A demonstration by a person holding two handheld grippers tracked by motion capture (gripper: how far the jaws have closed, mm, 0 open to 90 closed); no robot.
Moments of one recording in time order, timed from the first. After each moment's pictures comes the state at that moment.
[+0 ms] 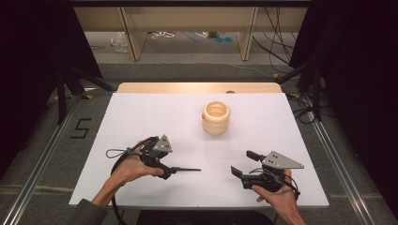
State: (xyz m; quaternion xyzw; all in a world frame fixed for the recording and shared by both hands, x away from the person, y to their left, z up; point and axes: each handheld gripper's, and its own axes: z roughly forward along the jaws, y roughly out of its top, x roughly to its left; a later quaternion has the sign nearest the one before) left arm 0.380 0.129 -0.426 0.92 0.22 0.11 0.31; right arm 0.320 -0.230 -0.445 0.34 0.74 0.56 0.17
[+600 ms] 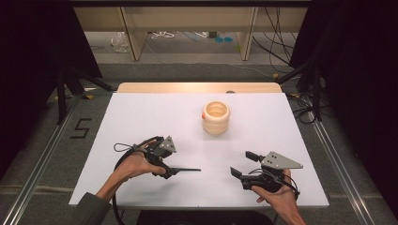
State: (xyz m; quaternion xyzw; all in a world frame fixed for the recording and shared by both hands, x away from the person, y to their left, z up) left arm 0.392 0.122 -0.436 0.94 0.20 0.08 0.27; right arm 0.319 -0.230 -0.444 0.34 0.75 0.54 0.17
